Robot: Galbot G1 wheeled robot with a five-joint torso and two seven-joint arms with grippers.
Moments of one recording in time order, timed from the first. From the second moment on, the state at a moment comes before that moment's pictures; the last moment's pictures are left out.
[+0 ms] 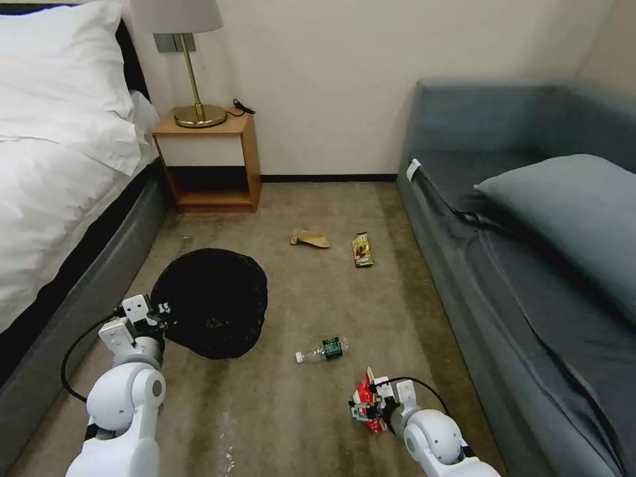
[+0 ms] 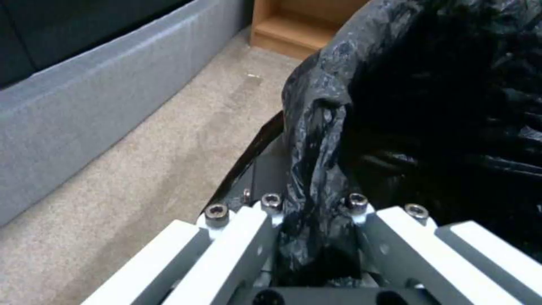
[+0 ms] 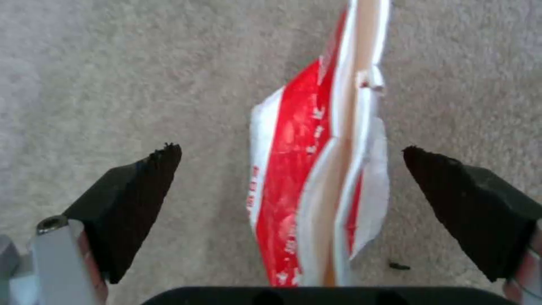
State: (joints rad) left arm 1.28 -1.42 -0.76 -1.96 -0.41 0.50 -0.22; right arm -1.27 1.27 0.19 1.53 0.34 -0.62 0.00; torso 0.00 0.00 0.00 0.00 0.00
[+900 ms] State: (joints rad) left arm 1.28 -1.43 -0.76 -1.95 -0.41 0.49 -0.22; right arm -1.26 1.27 0.20 1.47 0.28 -0.57 -0.03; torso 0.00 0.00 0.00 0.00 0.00
